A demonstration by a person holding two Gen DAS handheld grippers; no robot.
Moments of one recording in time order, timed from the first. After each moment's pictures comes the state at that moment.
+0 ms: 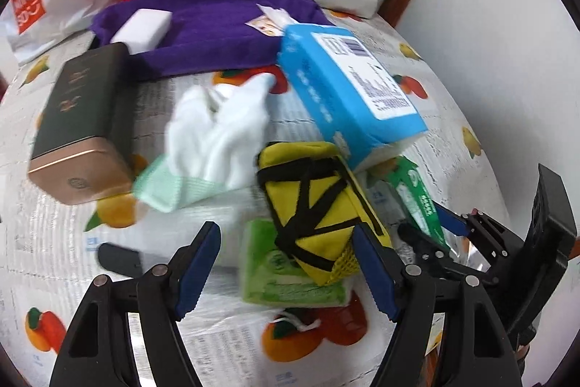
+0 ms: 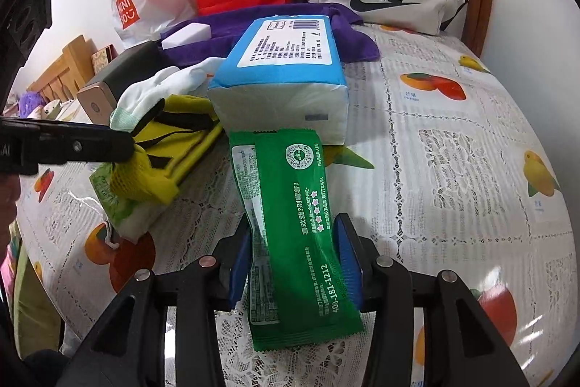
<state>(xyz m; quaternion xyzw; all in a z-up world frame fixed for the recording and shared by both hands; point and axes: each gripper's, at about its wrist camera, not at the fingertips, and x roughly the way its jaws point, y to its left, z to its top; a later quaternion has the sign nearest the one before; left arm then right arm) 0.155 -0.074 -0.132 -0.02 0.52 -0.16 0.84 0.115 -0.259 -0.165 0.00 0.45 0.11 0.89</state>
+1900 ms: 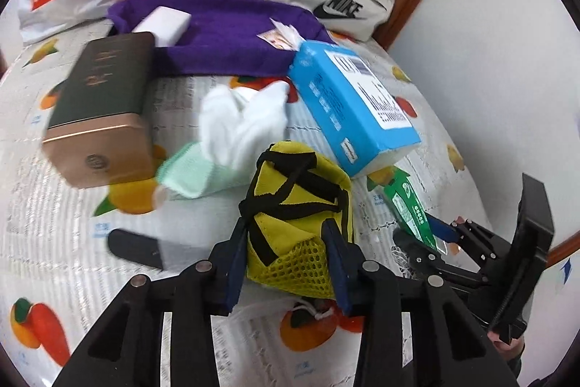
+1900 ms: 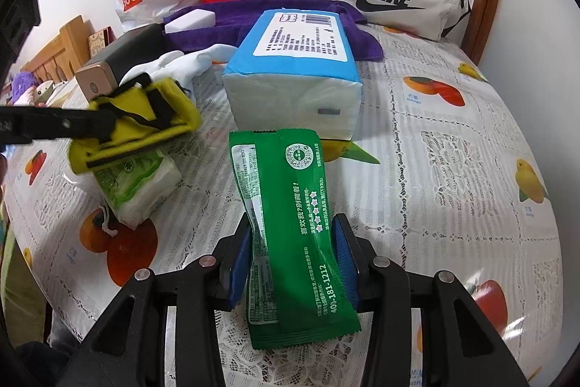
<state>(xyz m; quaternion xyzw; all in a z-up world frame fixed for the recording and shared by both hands) 0.139 -0.039 -0.135 -0.08 0.49 -0.19 0.85 0.110 -0.246 -0.162 -0.04 0.46 0.09 0.88</state>
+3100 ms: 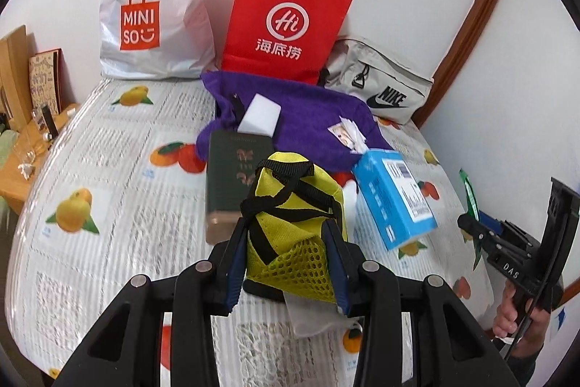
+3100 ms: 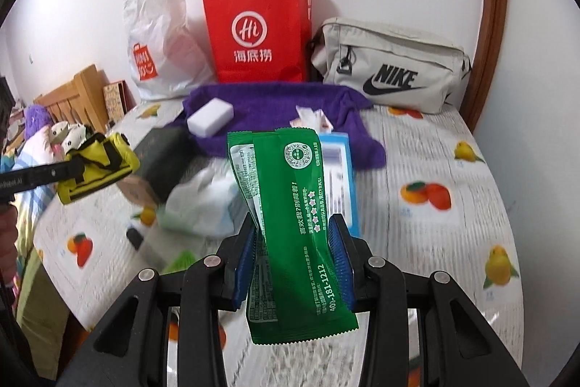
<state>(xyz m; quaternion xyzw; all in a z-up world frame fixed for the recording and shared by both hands) 0.141 0.059 -0.050 -0.12 0.41 -0.10 0.90 0.153 -0.233 -0.046 -0.01 0.39 0.12 0.91</state>
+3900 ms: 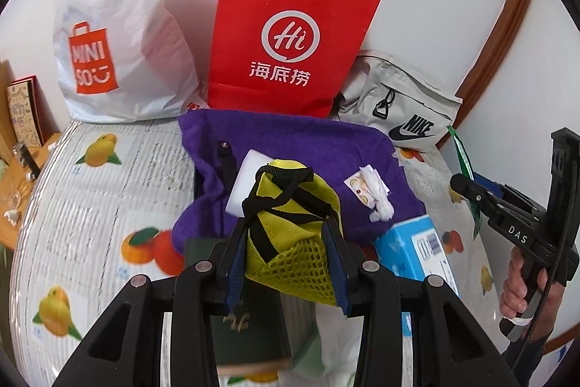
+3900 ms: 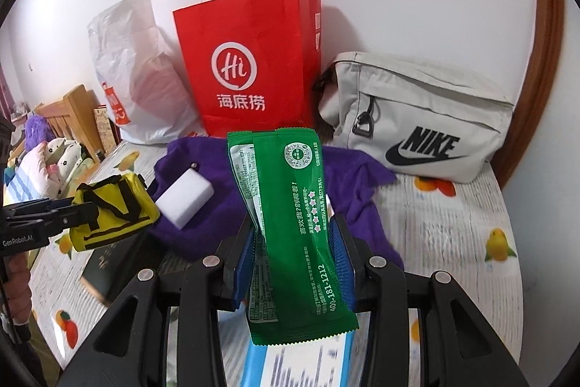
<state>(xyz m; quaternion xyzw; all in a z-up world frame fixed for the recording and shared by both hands) 0.281 0.036 -0.046 -0.11 0.42 -0.09 0.90 0.327 -0.213 -0.029 -0.01 0.39 0.14 0.91</state>
